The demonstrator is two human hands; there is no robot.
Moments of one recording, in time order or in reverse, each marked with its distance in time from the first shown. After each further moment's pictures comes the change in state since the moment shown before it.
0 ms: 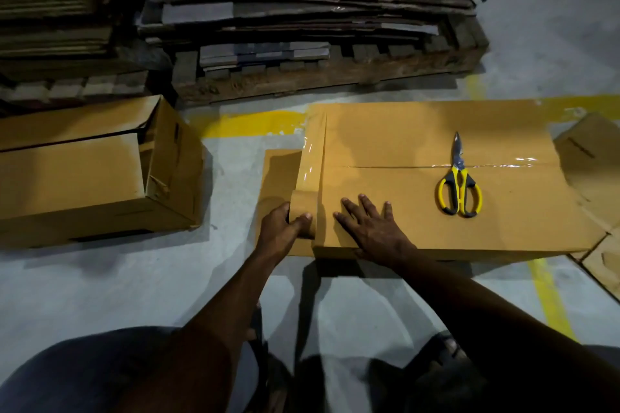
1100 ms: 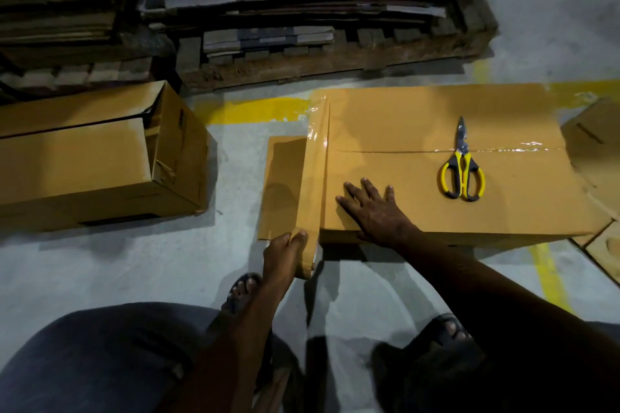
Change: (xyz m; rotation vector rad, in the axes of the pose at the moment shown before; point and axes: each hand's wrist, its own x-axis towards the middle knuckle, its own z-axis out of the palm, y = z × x) left_hand -0.049 -0.048 0.022 -0.024 0.136 -0.296; right_hand -0.002 0.000 -0.003 -0.003 0.009 -0.008
